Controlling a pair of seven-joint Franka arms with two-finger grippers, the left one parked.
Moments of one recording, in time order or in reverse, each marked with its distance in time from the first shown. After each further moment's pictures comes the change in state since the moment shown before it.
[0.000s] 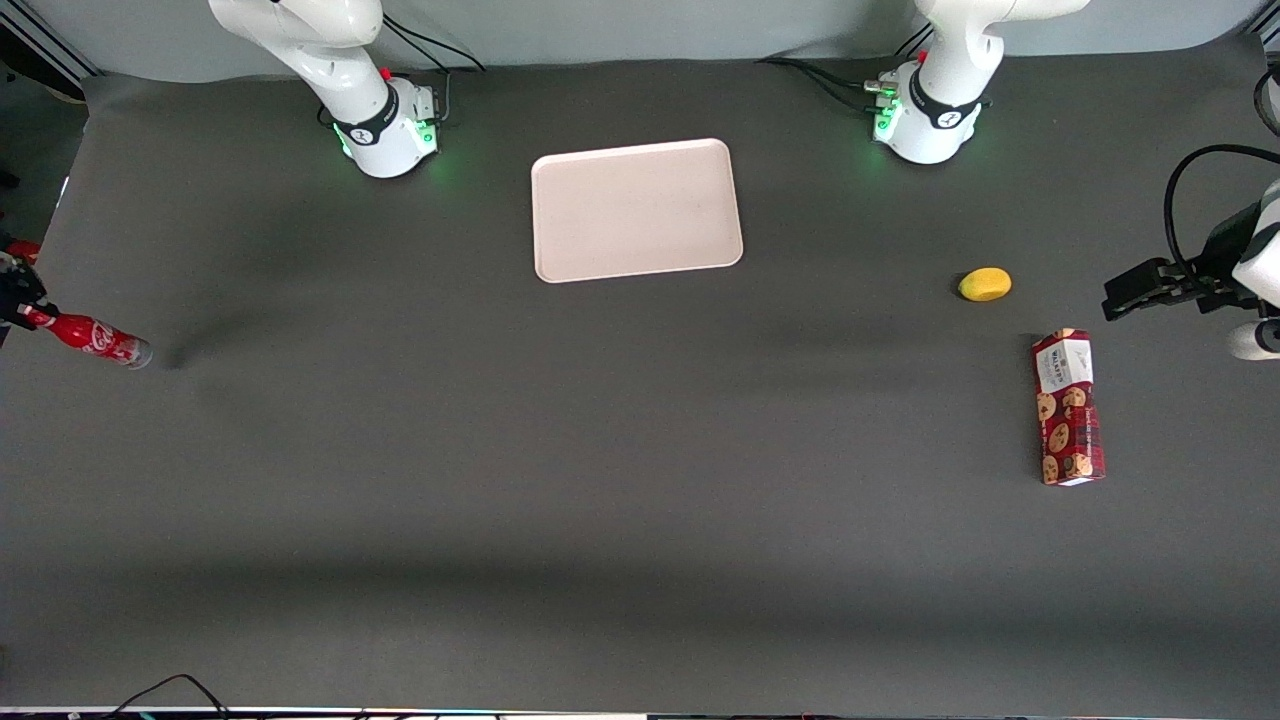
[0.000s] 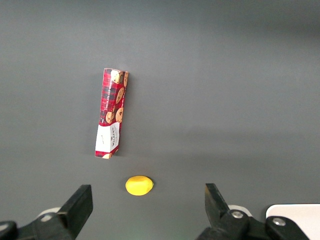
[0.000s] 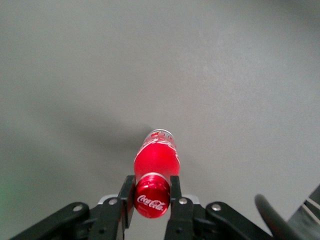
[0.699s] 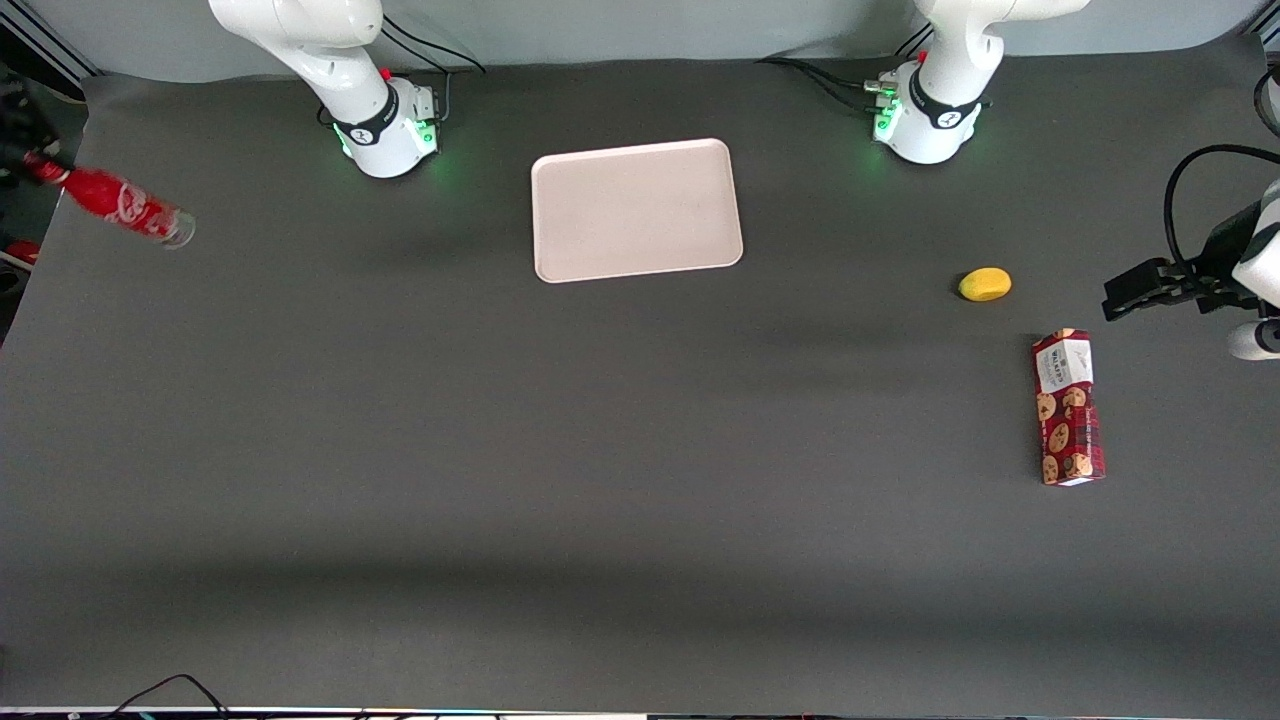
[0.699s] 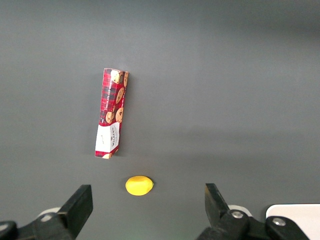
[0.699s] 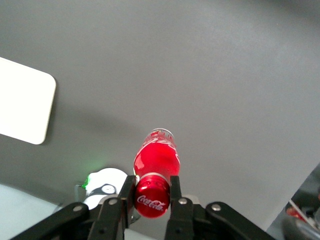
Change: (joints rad) arm 0.001 -0.298 0.601 0.382 -0.097 -0.804 0.838
